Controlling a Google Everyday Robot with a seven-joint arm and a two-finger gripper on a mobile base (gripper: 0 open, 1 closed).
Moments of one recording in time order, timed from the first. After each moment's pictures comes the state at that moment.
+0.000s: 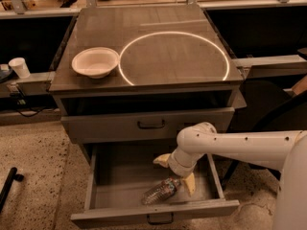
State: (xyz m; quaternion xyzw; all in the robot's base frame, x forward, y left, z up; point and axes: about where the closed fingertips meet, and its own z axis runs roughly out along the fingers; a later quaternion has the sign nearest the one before) arm 0.494 -0.079 0.444 -0.92 0.37 0.07 0.12
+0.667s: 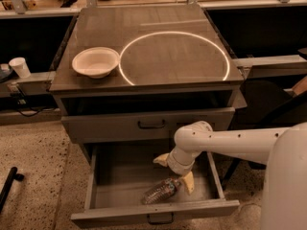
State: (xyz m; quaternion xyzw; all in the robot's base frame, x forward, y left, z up) arm 0.502 -0.082 0.429 -0.92 0.38 0.08 0.10
